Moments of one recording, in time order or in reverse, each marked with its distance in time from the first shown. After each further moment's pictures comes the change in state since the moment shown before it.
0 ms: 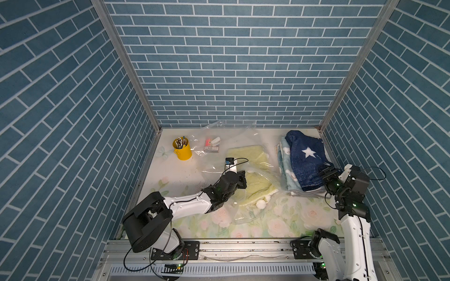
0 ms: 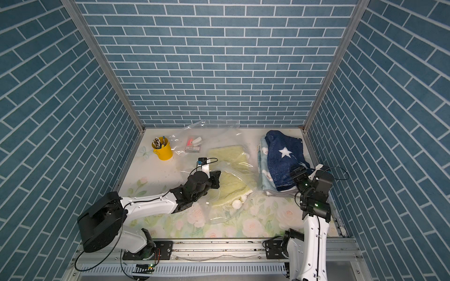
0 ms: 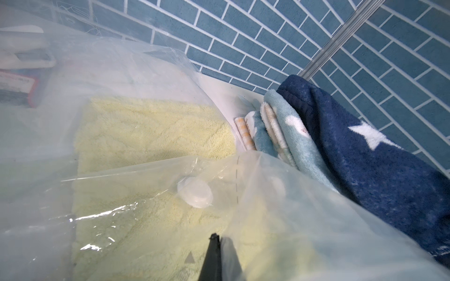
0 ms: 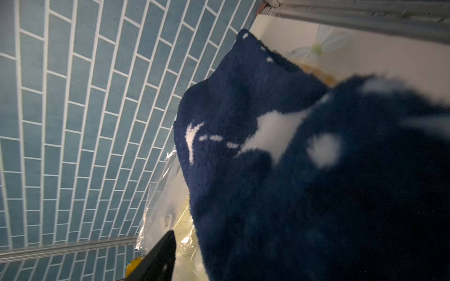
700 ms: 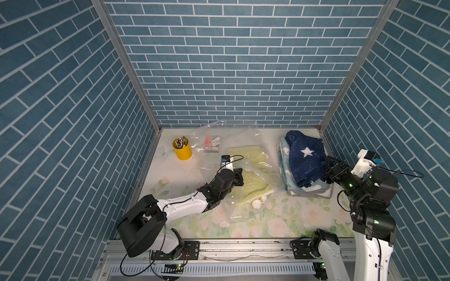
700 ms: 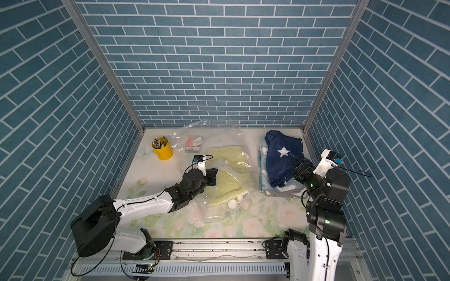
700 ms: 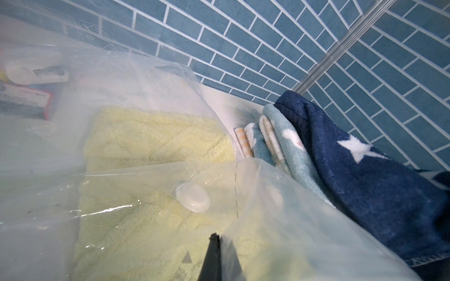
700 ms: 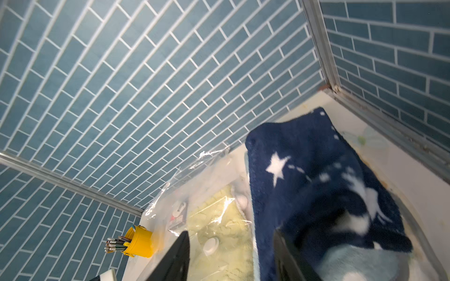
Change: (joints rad) left arm 0.044 -0.038 -0.011 -0.006 0.039 0.000; right arm 0.082 -0.082 0.396 -0.225 -0.033 -0.244
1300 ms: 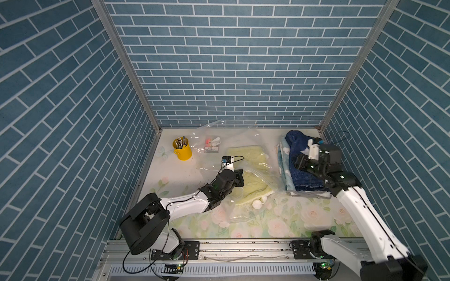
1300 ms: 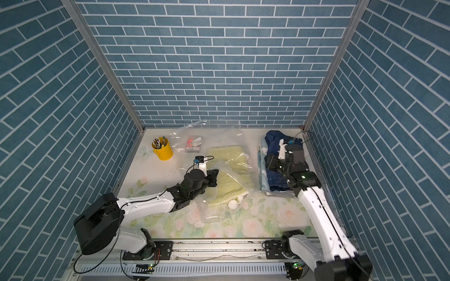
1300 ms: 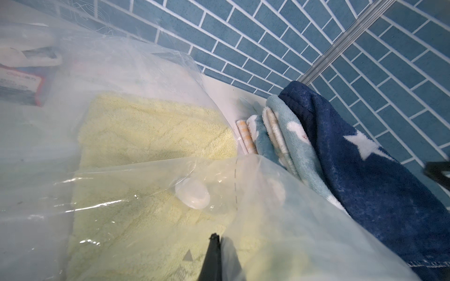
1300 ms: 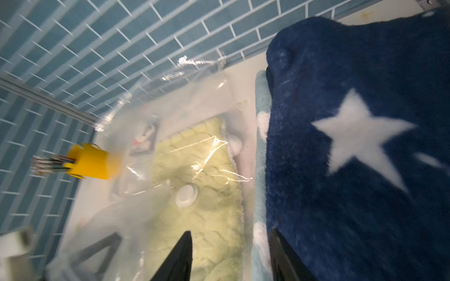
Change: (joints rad) left arm 0.001 0.026 0.001 0.000 0.017 -0.021; right arm 0.527 0.536 -0.005 0.099 0.348 -0.156
